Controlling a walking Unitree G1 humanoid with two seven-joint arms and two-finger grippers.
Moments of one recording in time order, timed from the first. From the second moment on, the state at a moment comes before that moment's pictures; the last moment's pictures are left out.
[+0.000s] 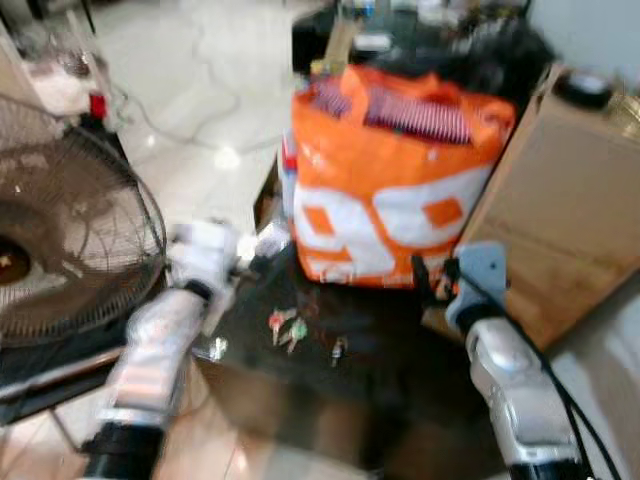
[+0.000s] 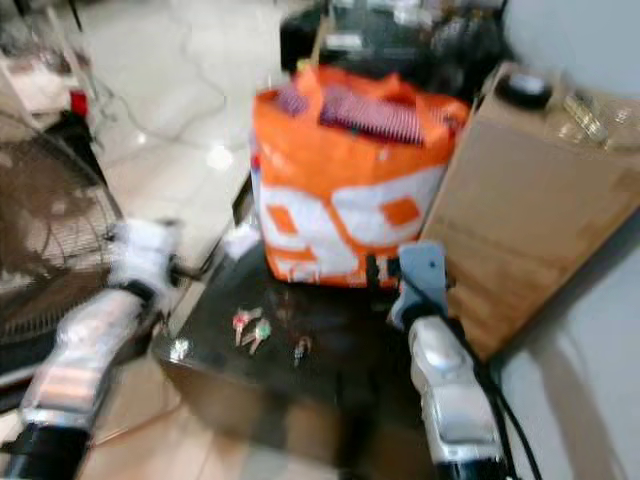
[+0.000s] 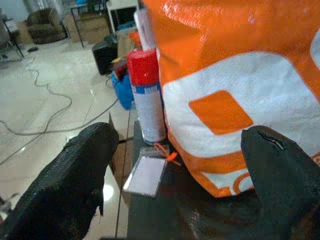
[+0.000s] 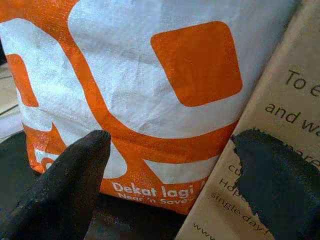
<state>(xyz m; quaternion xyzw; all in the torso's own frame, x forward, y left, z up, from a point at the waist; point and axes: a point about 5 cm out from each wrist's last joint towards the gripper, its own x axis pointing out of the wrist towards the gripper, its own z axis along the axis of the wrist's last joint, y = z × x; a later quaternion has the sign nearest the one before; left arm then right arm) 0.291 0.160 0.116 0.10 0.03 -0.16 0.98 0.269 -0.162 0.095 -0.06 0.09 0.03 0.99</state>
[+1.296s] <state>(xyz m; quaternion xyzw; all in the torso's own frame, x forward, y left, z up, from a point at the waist) 0.211 0.180 0.067 0.16 0.25 -0.35 0.89 0.271 -0.088 0.003 -0.12 0.30 0.26 0.91</state>
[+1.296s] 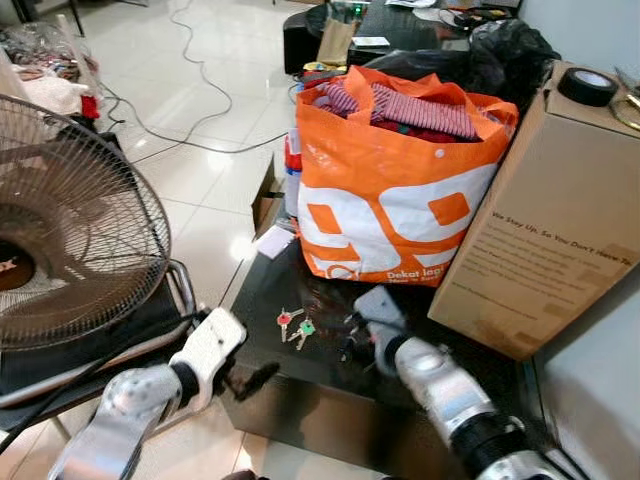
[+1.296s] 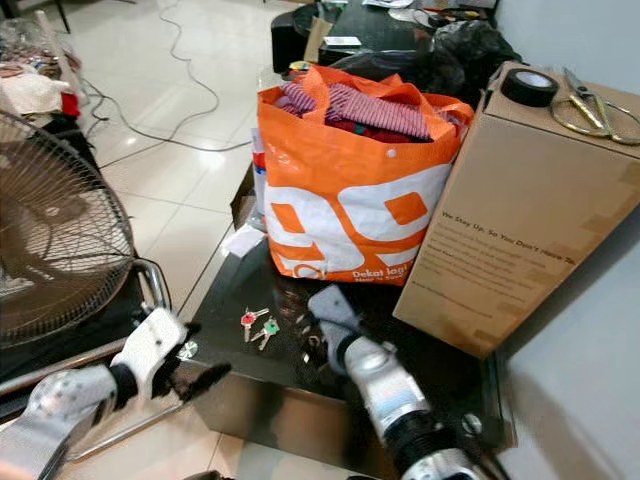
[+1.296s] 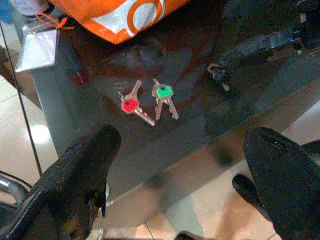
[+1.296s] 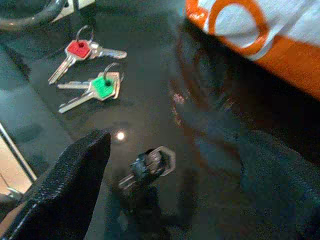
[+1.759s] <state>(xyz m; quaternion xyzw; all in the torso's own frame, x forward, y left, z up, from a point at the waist) 0.199 0.186 0.063 0.15 0.27 -0.36 0.88 0.256 -0.079 -0.020 -0.06 0.35 0.23 0.91</state>
